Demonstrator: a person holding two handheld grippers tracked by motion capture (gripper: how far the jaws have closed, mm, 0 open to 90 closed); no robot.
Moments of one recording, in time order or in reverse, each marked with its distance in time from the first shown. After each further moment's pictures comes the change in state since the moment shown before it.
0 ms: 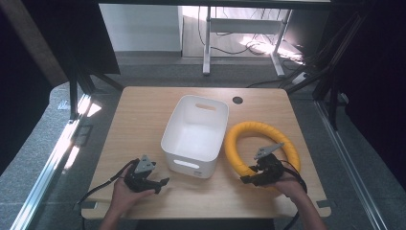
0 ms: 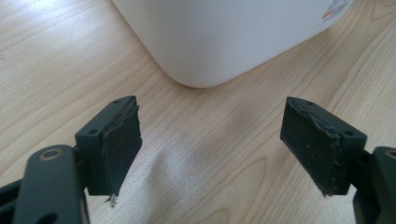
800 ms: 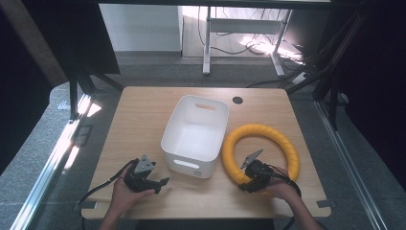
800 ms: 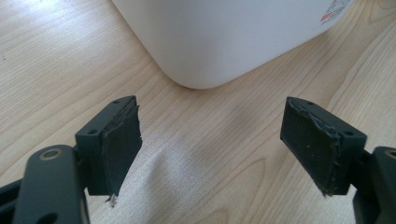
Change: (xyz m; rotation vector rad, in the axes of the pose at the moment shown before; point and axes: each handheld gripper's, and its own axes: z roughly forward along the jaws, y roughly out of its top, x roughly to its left) left arm 0.000 0.000 -0.001 -0.006 0.001 -0.004; right arm 0.012 0.001 0.037 0.252 -0.107 -0.104
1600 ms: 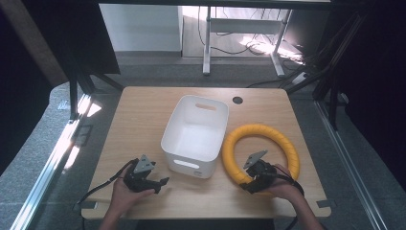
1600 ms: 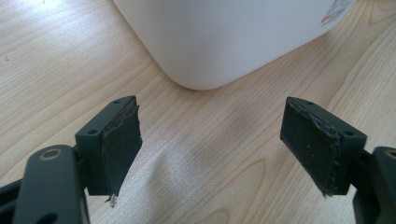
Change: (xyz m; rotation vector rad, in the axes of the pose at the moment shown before) left arm 0.000 0.000 -0.001 -0.004 0.002 -0.003; right arm 0.003 -0.003 -0.011 -0.051 -0.063 -0.038
